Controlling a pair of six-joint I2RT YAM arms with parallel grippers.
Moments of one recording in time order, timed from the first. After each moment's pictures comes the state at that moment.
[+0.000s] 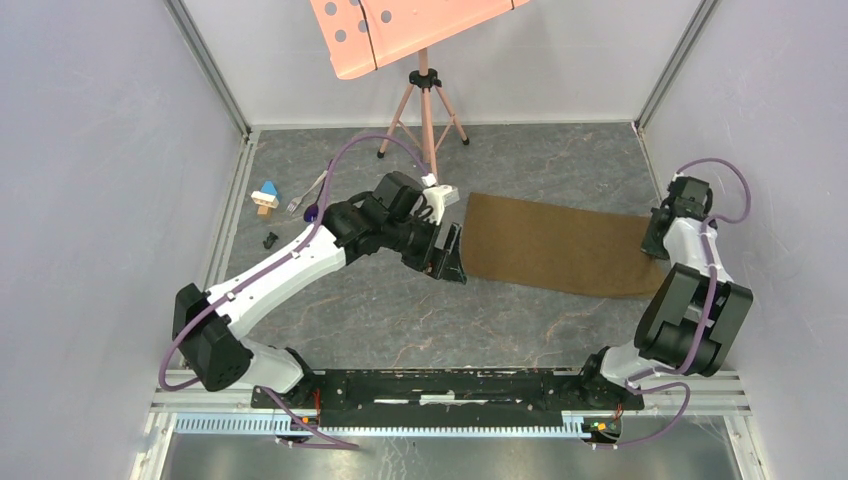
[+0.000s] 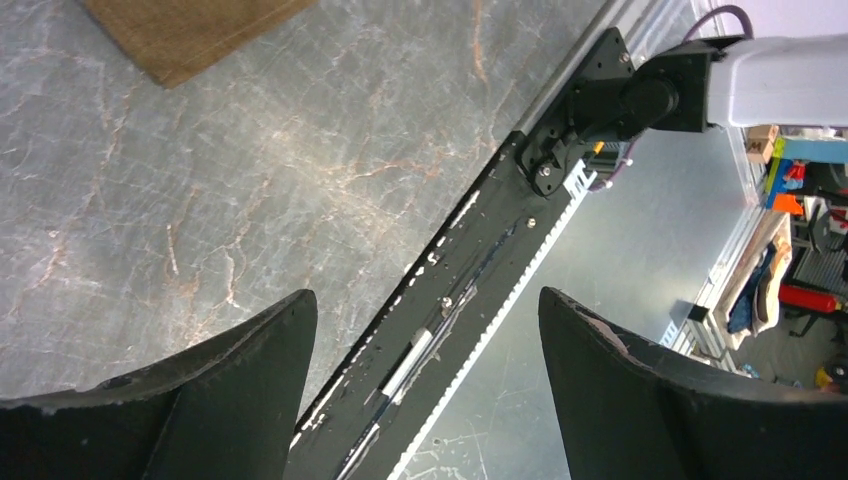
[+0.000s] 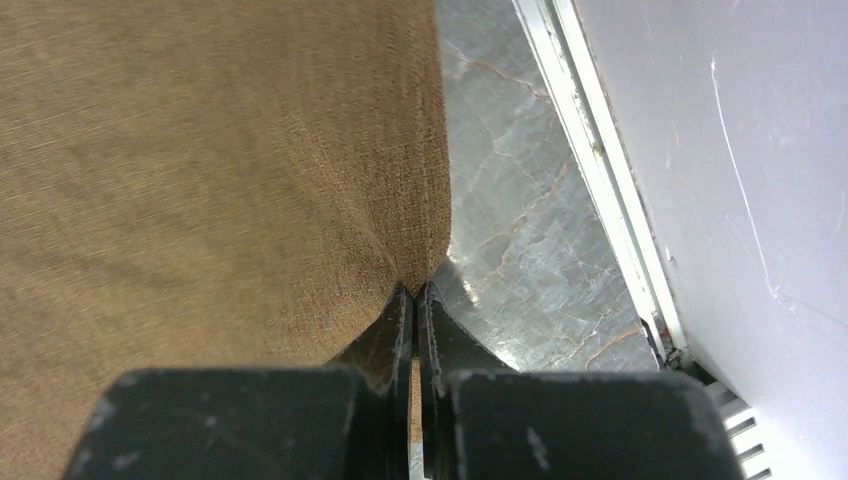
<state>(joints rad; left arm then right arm) -0.80 1.42 1.31 -0.72 0.47 -0.37 -0.48 1.50 0.99 -0.52 0.14 -0.04</state>
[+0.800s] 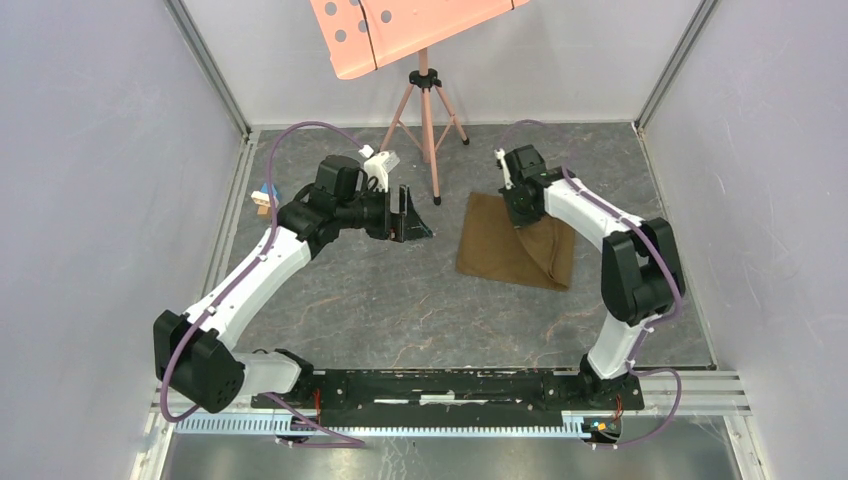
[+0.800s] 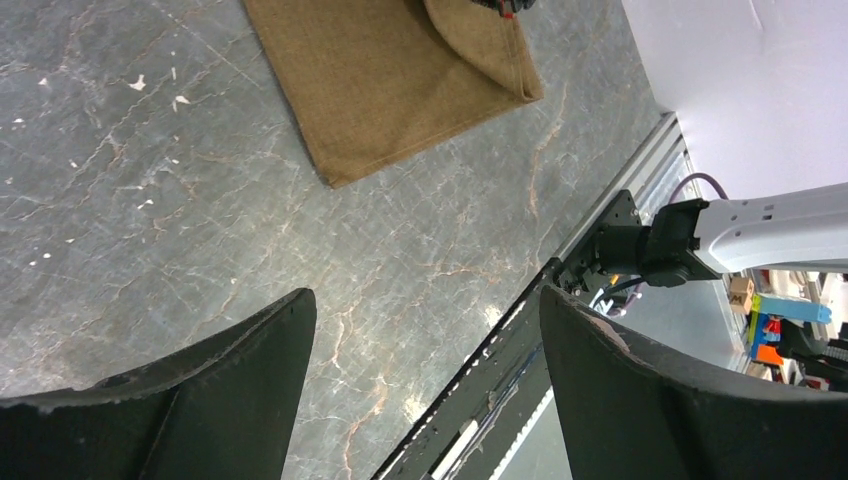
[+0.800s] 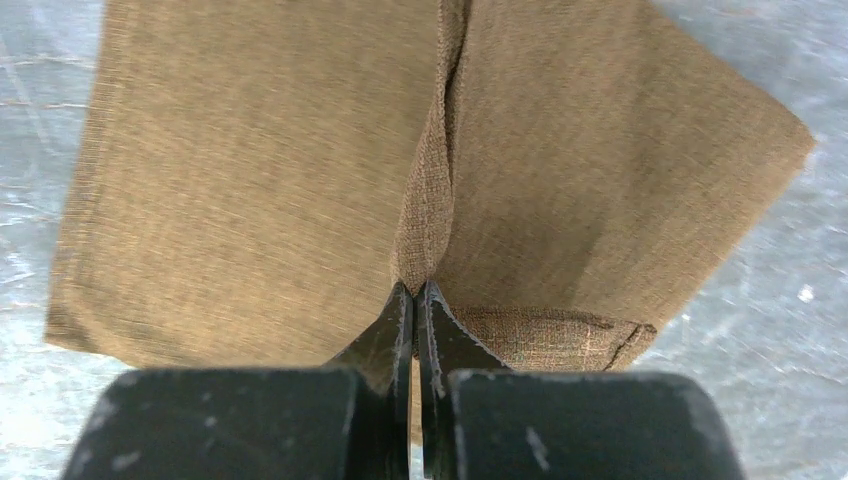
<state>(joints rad) -0.48 1.29 1.14 -0.48 0.54 -0.38 0.34 1.77 1.31 -0.65 0.16 0.03</state>
